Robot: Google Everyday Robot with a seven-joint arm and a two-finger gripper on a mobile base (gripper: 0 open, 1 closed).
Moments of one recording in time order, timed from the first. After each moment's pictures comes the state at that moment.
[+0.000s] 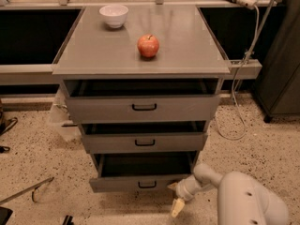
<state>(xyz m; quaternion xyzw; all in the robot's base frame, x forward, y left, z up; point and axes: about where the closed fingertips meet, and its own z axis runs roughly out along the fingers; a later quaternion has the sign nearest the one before) 0.519 -0.112 0.130 -0.59 0.72 0.32 0.18</state>
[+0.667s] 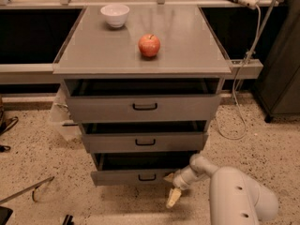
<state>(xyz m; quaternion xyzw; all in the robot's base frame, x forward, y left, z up) 0.565 -0.102 0.146 -0.62 0.70 0.31 0.19</state>
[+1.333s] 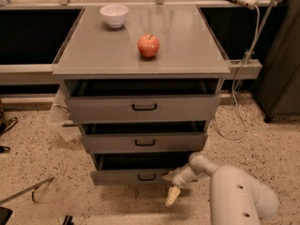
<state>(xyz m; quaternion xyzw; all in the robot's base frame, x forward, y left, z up) 0.577 -0.096 0.155 -0.62 0.70 0.29 0.20</state>
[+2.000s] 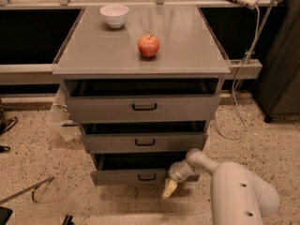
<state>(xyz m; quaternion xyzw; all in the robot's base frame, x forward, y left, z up) 0.611 -0.089 0.170 -0.63 0.70 0.25 0.23</state>
